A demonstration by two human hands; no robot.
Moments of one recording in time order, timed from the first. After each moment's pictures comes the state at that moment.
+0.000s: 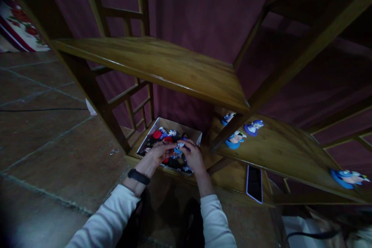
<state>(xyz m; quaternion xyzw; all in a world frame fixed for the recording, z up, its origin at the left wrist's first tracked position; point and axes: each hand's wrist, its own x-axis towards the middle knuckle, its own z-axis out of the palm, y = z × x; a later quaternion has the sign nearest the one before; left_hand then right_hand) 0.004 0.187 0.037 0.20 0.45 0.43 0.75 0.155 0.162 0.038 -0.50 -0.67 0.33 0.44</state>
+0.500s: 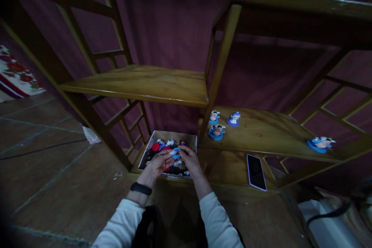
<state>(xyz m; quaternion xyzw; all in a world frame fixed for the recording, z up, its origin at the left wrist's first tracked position) -0.004 0.180 0.029 0.22 0.43 0.41 0.78 0.140 0.147 0.030 -0.46 -0.35 0.58 0.58</state>
